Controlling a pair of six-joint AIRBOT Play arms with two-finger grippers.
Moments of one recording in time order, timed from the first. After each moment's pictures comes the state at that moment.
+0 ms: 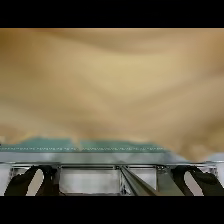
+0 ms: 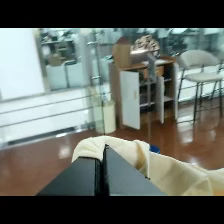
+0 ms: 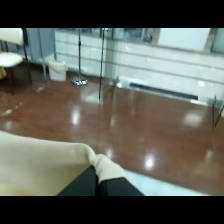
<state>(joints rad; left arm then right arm) 0.28 -0.68 2.03 0.88 -1.24 -1.36 -0.16 -0.71 2.05 -1.06 1.48 1.43</state>
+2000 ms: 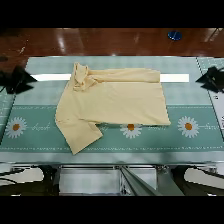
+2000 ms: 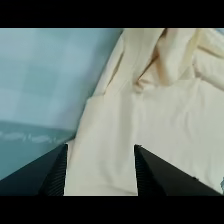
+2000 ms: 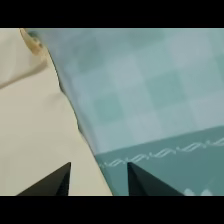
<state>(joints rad) 0.53 -1.43 1.26 0.89 -1.34 -1.39 -0.51 -1.36 1.24 -1.03 1.24 1.43</state>
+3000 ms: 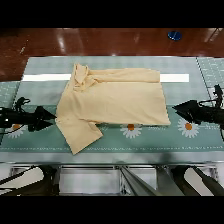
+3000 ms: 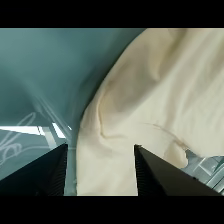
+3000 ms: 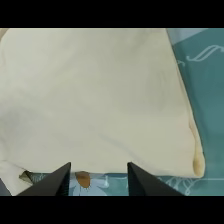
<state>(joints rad) 0.53 -1.31 0.67 0.86 -1.21 -1.31 -0.55 -0.98 0.60 -0.67 1.22 1.16</state>
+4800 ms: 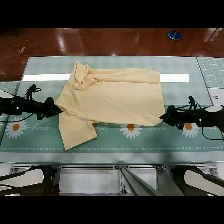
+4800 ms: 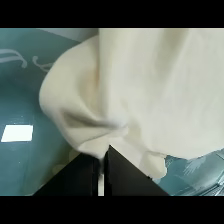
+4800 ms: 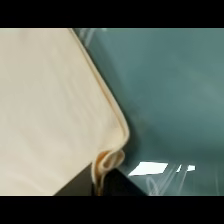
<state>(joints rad) 0.35 -1.40 0.81 0.81 -1.18 -1.26 -0.30 -1.28 0.58 -0.74 0.96 1.40</state>
